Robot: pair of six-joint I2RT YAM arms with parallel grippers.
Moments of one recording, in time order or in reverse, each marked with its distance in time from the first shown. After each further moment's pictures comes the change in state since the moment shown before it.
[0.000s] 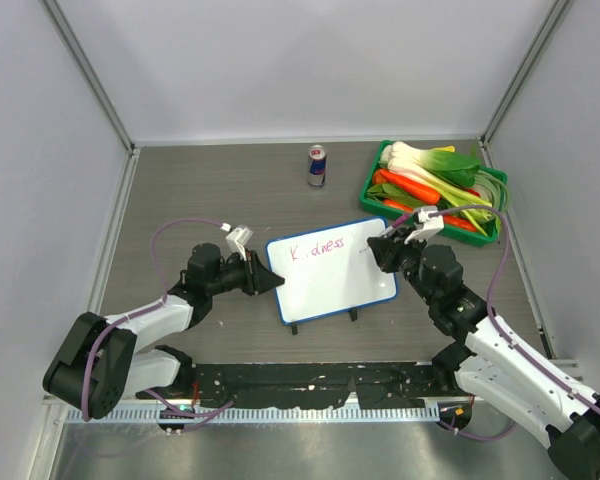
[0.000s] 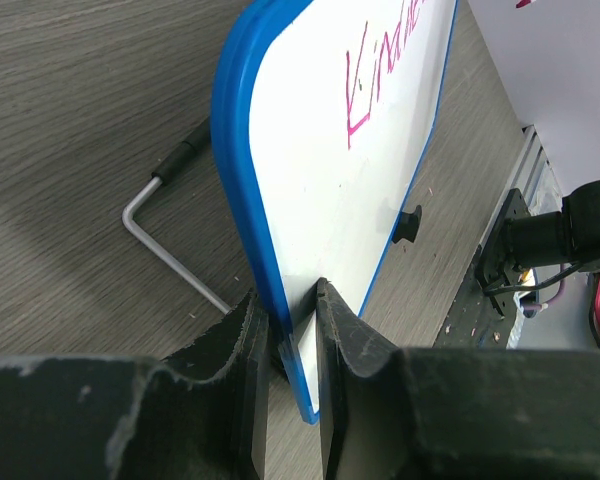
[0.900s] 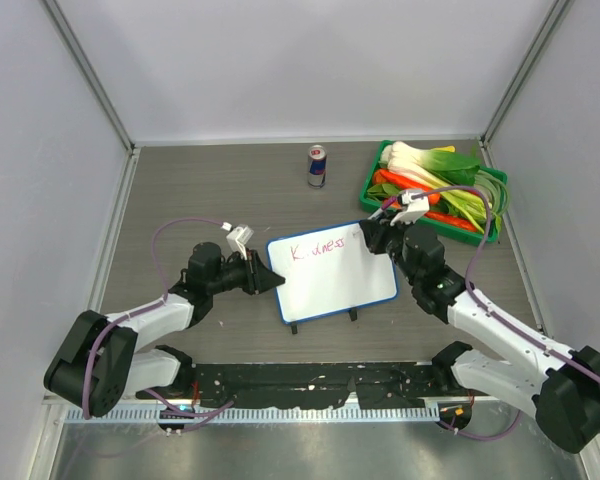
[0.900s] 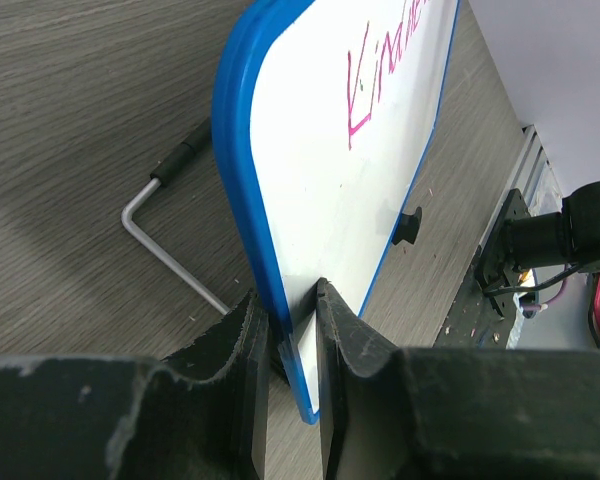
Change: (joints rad) left arm -0.001 0.011 0.009 -0.003 0.001 0.000; right arm 0.000 0.252 0.089 0.169 0.054 -0.067
